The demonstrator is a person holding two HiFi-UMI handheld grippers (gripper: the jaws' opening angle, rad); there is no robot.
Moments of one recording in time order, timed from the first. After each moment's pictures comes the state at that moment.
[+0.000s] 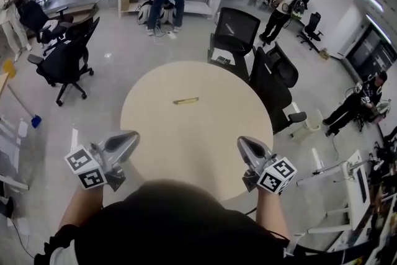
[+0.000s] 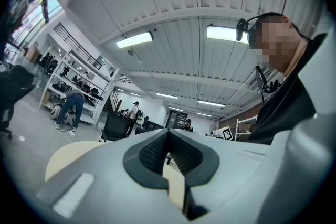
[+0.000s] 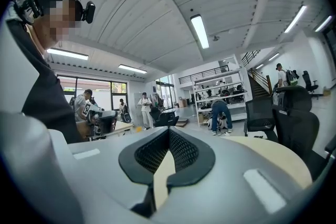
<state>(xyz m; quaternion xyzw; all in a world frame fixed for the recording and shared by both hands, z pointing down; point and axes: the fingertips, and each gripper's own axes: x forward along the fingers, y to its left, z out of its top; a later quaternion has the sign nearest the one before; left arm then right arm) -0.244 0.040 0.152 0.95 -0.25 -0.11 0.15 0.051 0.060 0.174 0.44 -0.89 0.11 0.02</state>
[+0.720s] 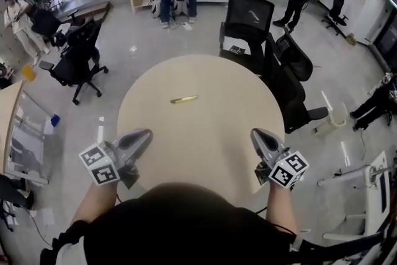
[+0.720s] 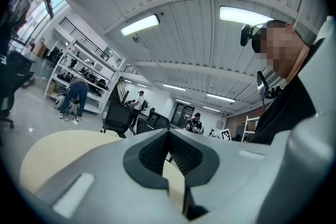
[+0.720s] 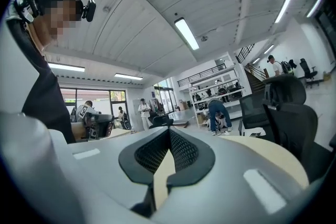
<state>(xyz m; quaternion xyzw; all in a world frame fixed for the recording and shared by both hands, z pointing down) -0.085 -0.017 0.174 0.94 -0.28 -0.06 0.19 0.210 -0.015 0.208 0.43 -0.89 0.13 -0.03</state>
